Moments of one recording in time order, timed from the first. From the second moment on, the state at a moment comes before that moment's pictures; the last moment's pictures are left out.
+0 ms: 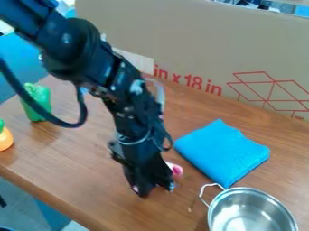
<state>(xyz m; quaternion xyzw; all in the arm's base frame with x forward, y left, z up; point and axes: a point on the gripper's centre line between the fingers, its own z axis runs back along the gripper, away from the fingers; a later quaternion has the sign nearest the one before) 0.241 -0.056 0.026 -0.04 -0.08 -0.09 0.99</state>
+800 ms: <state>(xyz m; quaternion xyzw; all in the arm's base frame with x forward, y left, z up) 0.243 -0.036 0.062 -0.03 -0.12 -0.04 0.99</state>
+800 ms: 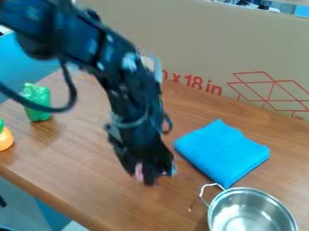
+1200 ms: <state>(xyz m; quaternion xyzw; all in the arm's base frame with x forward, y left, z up) 0.233 -0.012 0.114 -0.02 -0.19 0.02 0.98</state>
